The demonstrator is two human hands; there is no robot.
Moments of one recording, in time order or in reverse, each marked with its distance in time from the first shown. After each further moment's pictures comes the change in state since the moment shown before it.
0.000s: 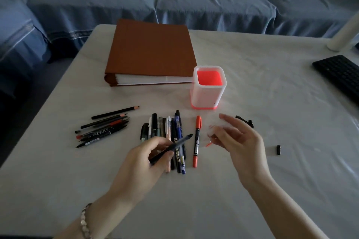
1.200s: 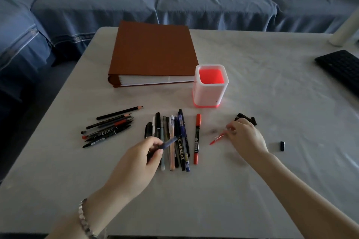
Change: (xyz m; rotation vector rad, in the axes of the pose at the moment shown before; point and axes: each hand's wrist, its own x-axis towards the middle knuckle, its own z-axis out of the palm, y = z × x) left_hand 0.000 -0.015 -0.013 0.243 -0.043 -0.057; right_hand 0.067 0.065 -0.050 -1.277 -0.042 -0.085
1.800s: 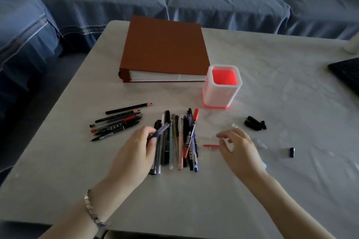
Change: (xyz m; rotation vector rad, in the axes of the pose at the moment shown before) left_hand 0.010 -0.025 -0.008 0.177 0.205 0.040; right_hand -0.040 -0.043 0.007 0.235 0.049 -0.135
